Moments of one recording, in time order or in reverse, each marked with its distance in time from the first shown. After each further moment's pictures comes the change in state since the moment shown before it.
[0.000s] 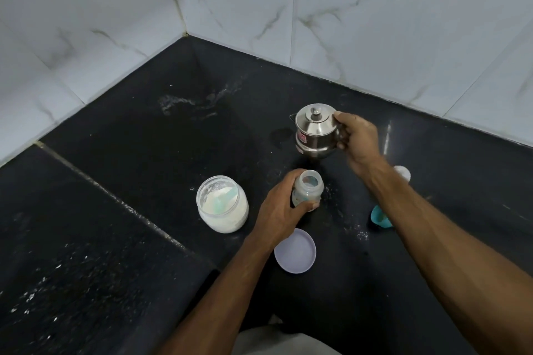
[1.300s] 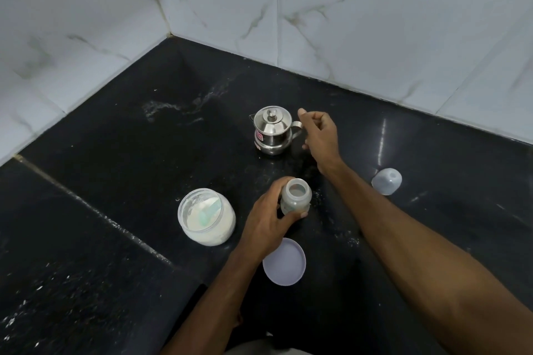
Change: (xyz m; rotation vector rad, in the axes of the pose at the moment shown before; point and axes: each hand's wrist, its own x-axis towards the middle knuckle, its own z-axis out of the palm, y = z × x) left_hand 0.001 0.000 0.001 -0.055 -0.013 0.003; right_hand 0.028 0.033 0.030 -0.212 0.012 -0.064
